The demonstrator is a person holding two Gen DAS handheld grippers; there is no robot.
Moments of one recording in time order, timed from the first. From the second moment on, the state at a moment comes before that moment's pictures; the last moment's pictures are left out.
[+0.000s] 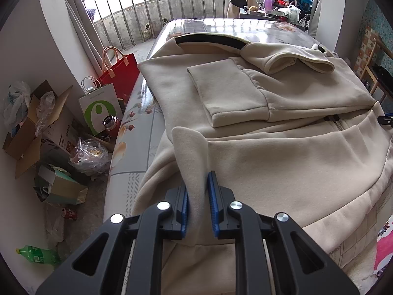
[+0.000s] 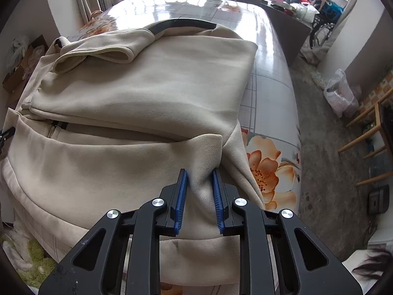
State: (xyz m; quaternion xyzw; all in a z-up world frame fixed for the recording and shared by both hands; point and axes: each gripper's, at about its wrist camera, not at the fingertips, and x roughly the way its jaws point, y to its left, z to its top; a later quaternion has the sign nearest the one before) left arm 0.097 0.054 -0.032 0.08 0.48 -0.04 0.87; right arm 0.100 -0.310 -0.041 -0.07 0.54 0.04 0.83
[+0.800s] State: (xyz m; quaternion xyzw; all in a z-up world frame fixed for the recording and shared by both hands) left arm 0.096 0.053 -0.033 0.08 0.47 -0.04 0.88; right arm 0.069 -0.291 -0.023 -0.12 0.47 0.00 0.88
